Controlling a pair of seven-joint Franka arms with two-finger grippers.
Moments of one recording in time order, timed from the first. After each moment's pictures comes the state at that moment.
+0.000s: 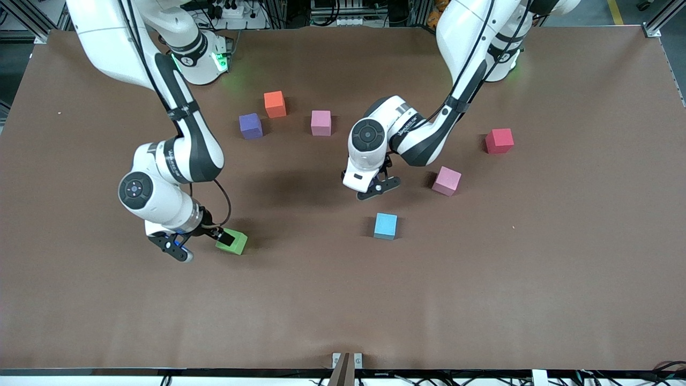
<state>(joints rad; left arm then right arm) -0.62 0.66 -0.19 -1.68 0.04 2.19 -1.17 0.37 0.55 -0.15 -1.75 0.21 2.32 0.64</state>
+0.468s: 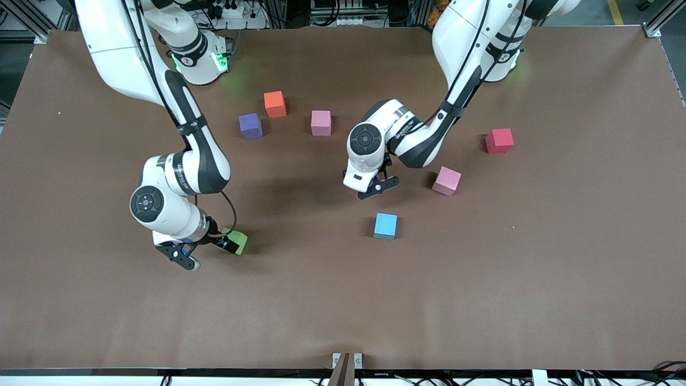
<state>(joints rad) -0.63 0.68 -0.19 -1.68 0.04 2.19 -1.22 0.37 0.63 -0.15 -1.68 0.21 2.32 0.64</state>
